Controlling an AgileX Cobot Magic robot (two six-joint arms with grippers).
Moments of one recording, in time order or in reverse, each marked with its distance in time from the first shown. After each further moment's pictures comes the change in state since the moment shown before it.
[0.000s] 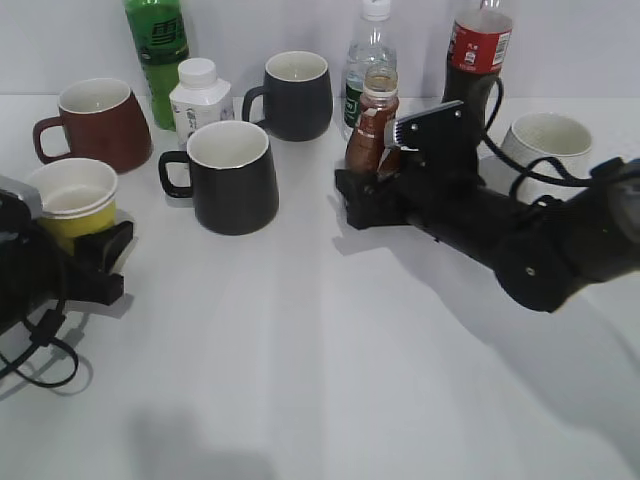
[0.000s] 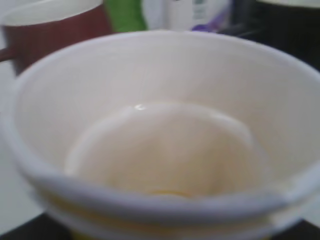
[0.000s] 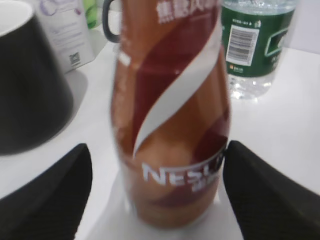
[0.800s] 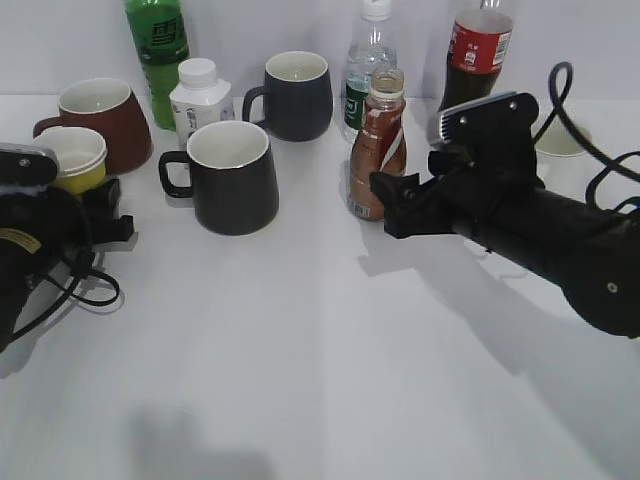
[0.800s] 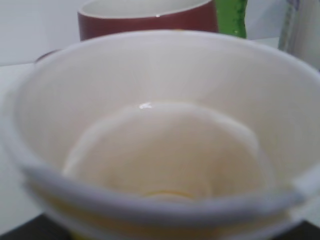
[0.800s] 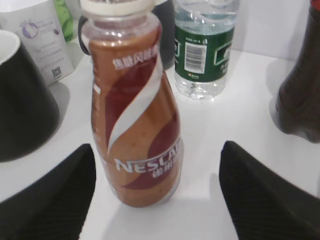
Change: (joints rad) left arm 0.000 0.181 -0.254 -0.260 0.021 0.007; right arm 0.000 -0.224 0.173 0.070 0.086 -0.049
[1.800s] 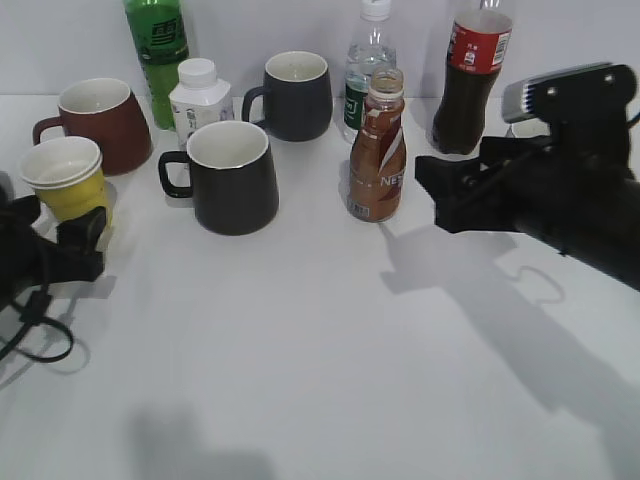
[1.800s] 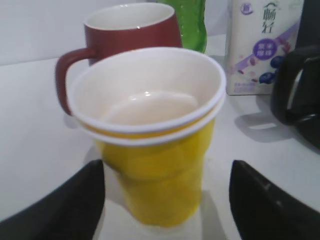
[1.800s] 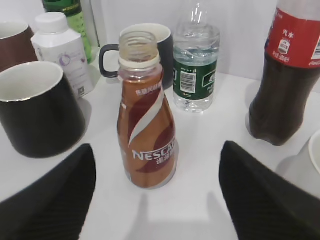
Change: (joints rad) left arm -0.022 -0.228 0.263 0.054 0.004 0.000; right arm 0.000 -0.302 0.143 0.057 0.132 -0.006
